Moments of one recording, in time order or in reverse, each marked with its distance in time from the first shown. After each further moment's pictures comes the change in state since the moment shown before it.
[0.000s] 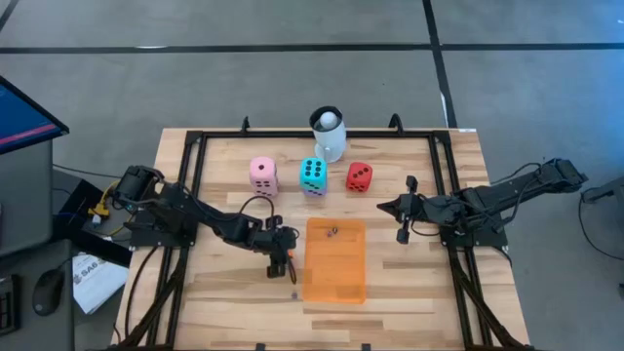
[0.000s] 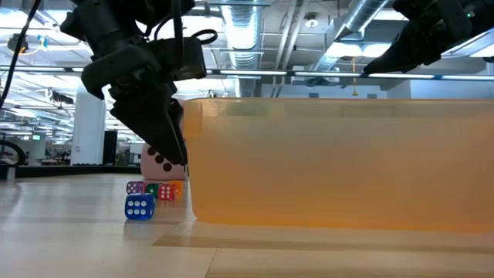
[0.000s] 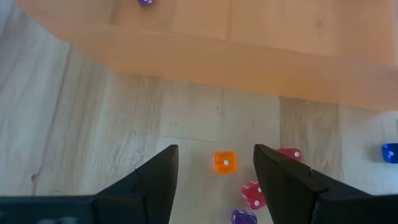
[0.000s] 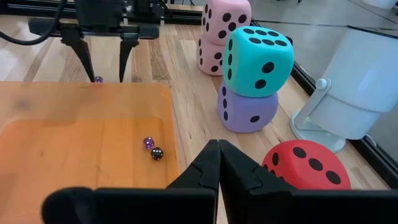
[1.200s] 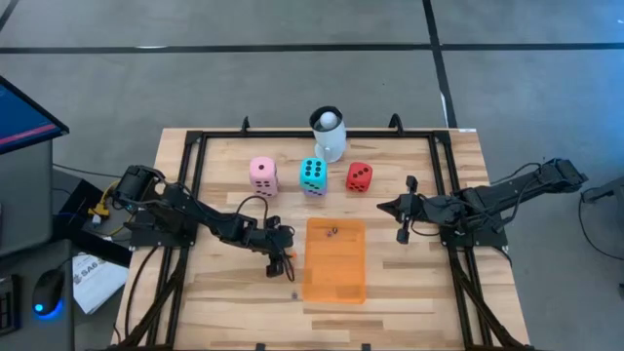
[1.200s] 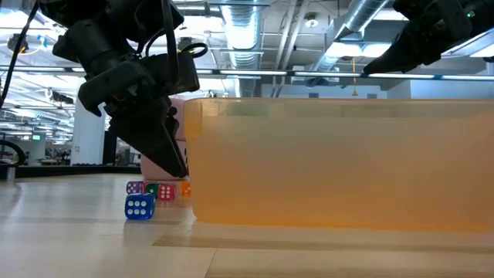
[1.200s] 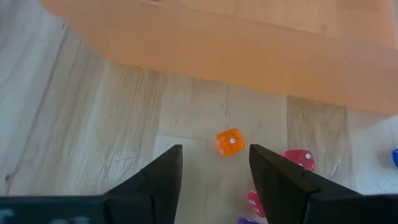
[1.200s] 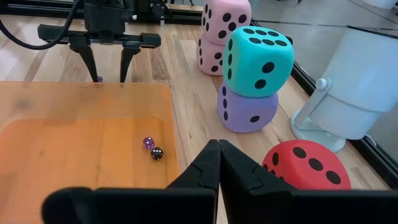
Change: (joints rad) left arm 0.007 0.000 -0.123 0.209 0.007 -0.021; right arm 0.000 0.000 0.000 0.000 0.000 0.000
